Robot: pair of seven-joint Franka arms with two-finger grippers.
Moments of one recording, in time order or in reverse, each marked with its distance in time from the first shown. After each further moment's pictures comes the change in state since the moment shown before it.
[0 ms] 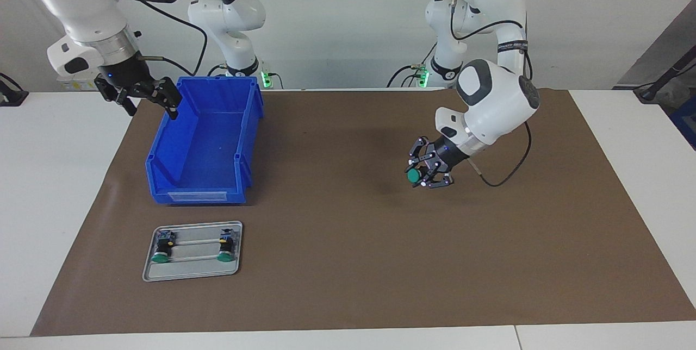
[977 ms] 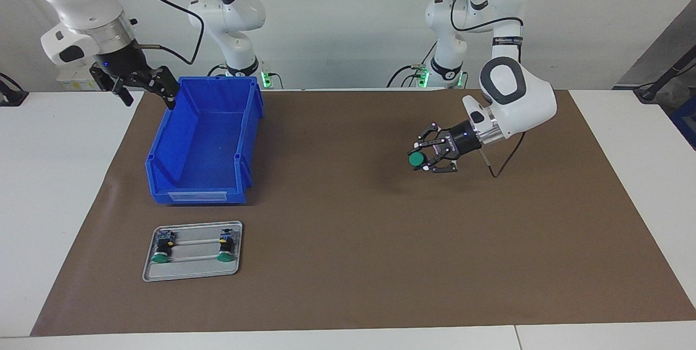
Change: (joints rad) left arm 0.084 -0.129 -0.001 -0.289 -0.552 -0.064 0.517; right arm 0.004 0.000 0.000 0.076 -0.015 -0.101 -0.015
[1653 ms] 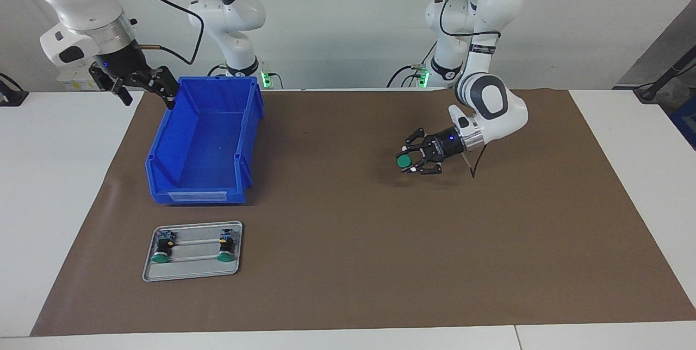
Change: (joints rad) left arm -0.026 0.116 -0.016 -0.124 -0.391 0.008 0.445; right arm 0.000 0.012 0.000 0.000 -0.001 0.000 -0.001
